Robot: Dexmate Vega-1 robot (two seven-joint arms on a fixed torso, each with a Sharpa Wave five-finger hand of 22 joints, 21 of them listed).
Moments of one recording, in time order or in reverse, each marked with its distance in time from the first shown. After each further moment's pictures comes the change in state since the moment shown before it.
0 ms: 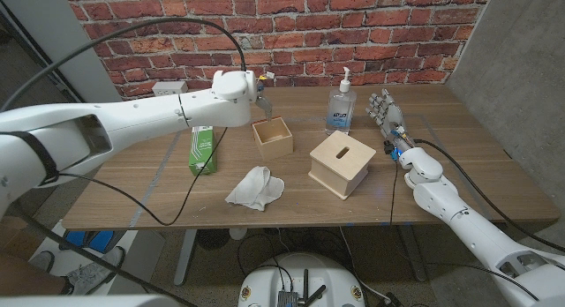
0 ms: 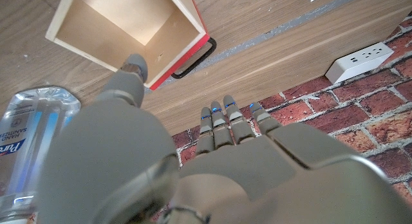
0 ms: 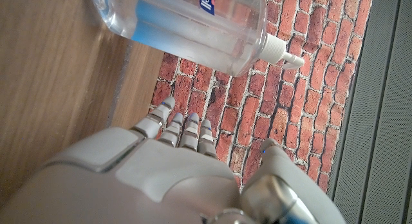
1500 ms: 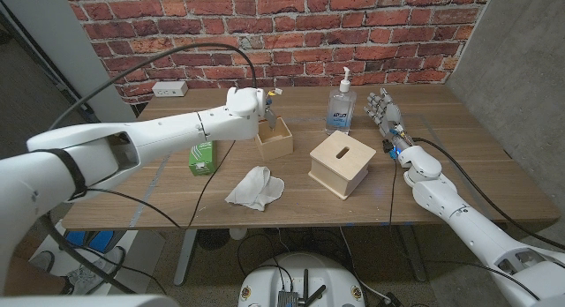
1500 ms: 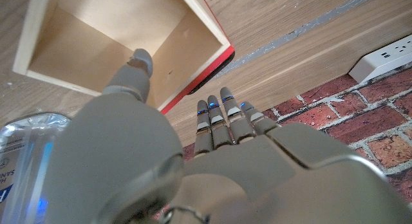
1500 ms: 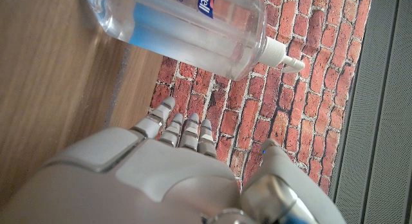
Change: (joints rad) left arm 0.134 -0.106 -0.069 0.206 0.122 -0.161 0.018; left_hand 0.074 0.030 -0.042 0.009 0.000 0.103 -0.013 0.023 0.002 0.114 -0.031 0.014 0.000 0.126 -0.004 0.007 0.000 0.071 -0.114 0.000 0.000; right arm 0.018 0.004 -0.007 0.013 0.000 -0.008 0.014; right_hand 0.000 0.000 -0.004 0.004 0.000 0.005 0.005 0.000 0.000 0.000 0.000 0.000 0.000 0.000 0.000 0.000 -0.009 -0.005 0.005 0.007 0.002
